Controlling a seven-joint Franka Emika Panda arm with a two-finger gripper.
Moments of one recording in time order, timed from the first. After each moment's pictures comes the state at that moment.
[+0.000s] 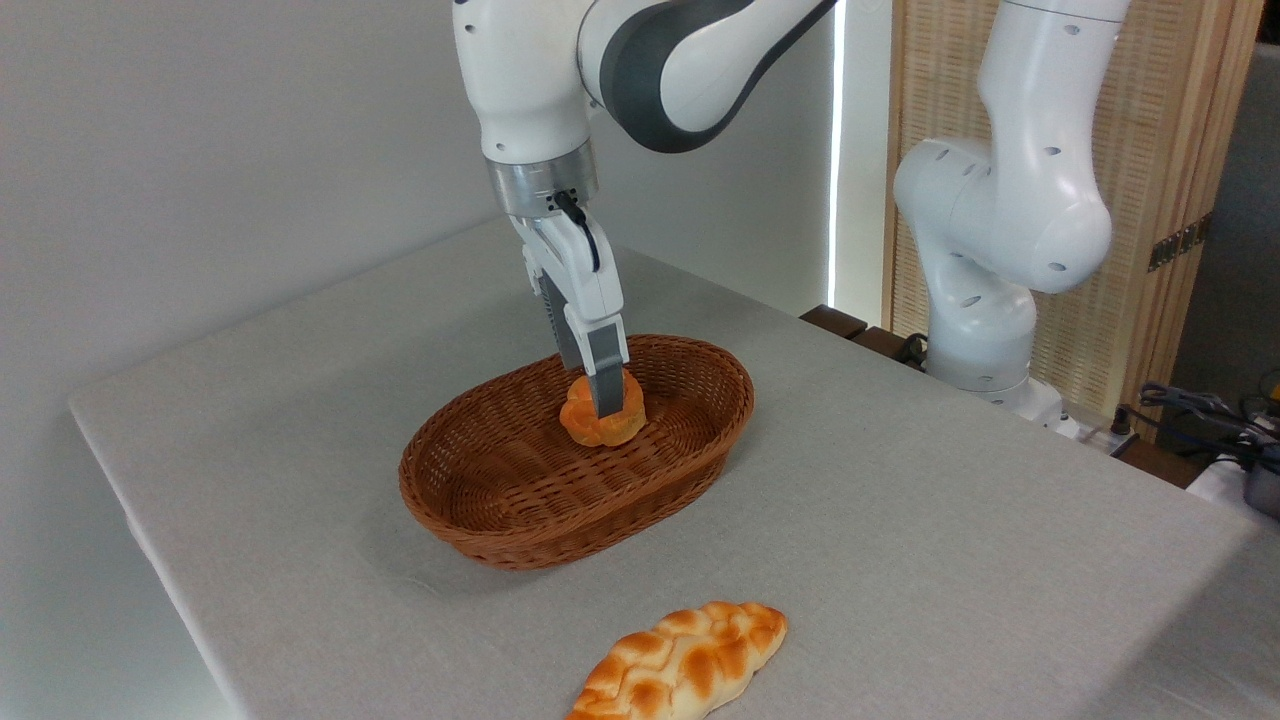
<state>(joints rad) -0.29 -0.28 -0.01 -2.27 -0.08 1.95 0.80</state>
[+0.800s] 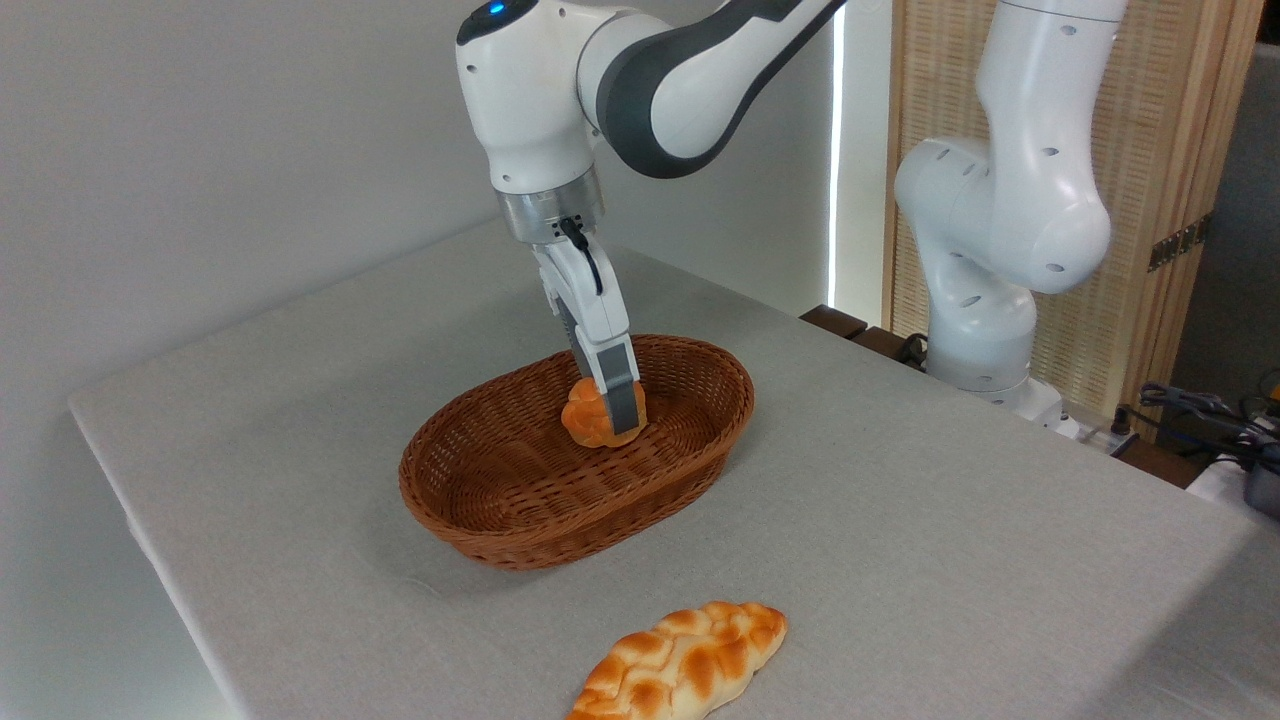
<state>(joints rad) -0.30 -0.26 -0.02 -2.32 -0.05 1.98 0.81</state>
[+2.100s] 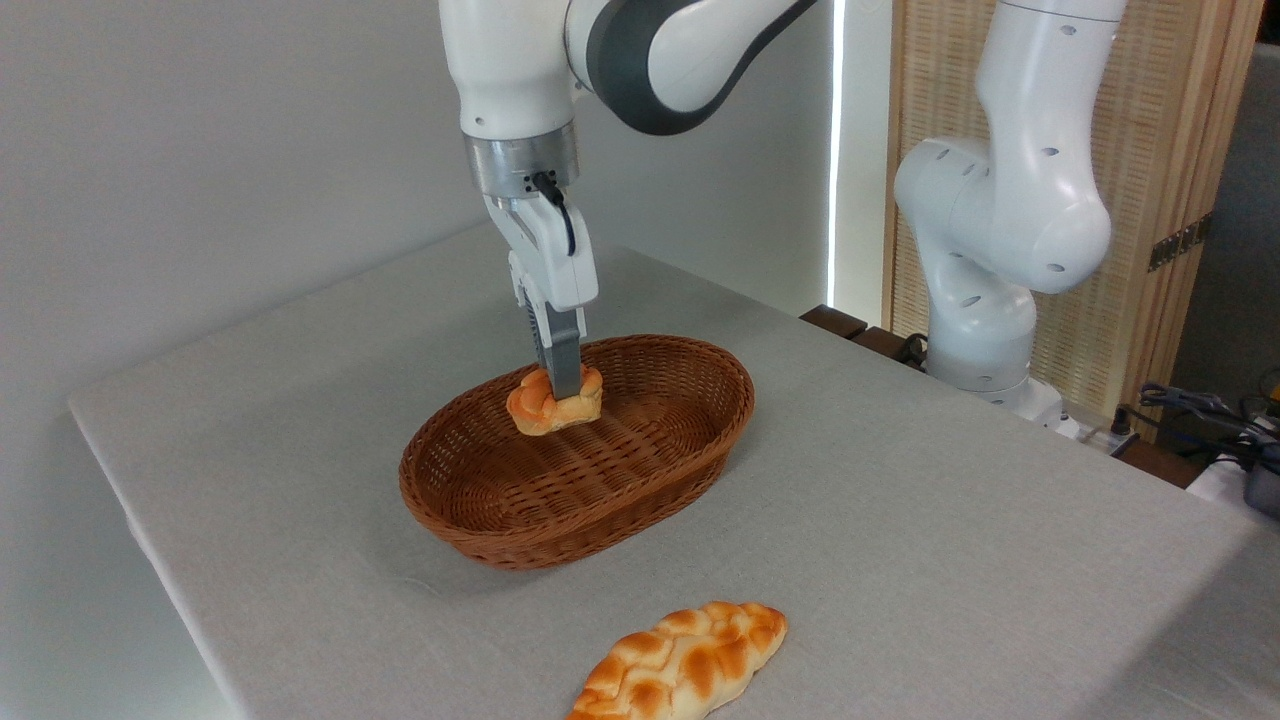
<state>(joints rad) -0.30 -0.26 0.03 -2.20 -0.04 1.97 0.81</state>
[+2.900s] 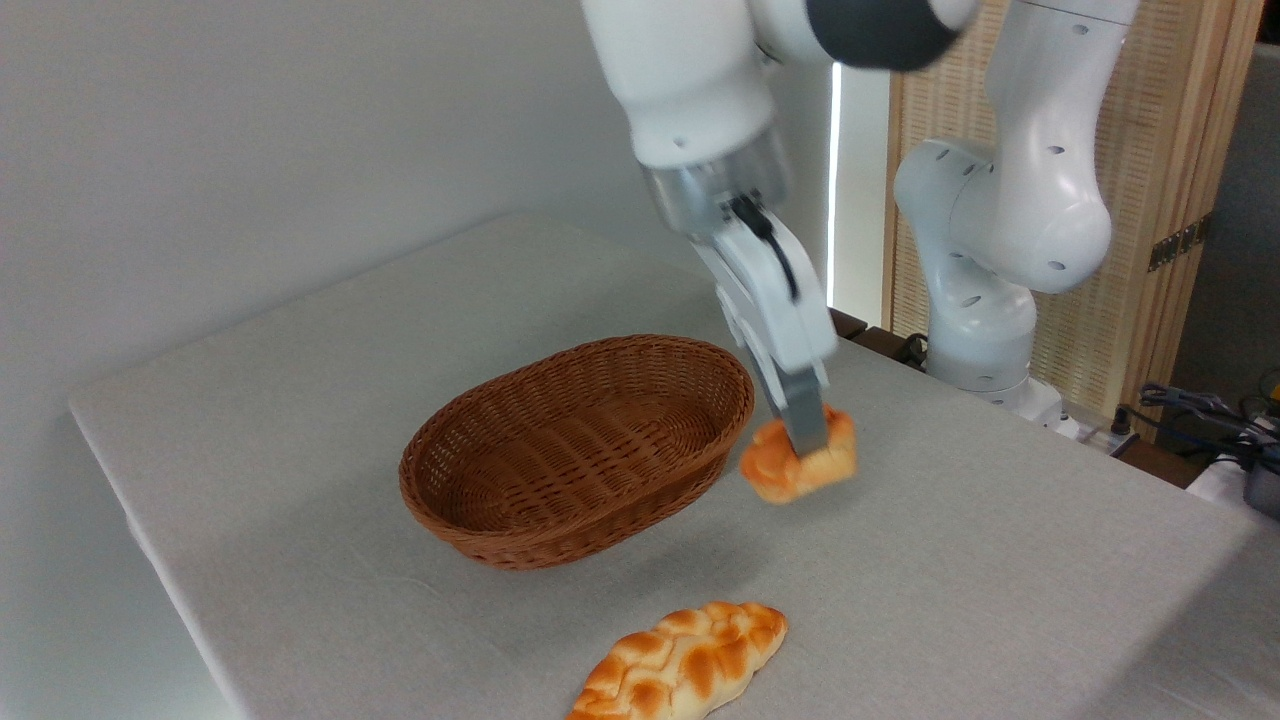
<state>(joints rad) -0.29 -0.33 0.41 -2.14 0.23 1.65 1.27</state>
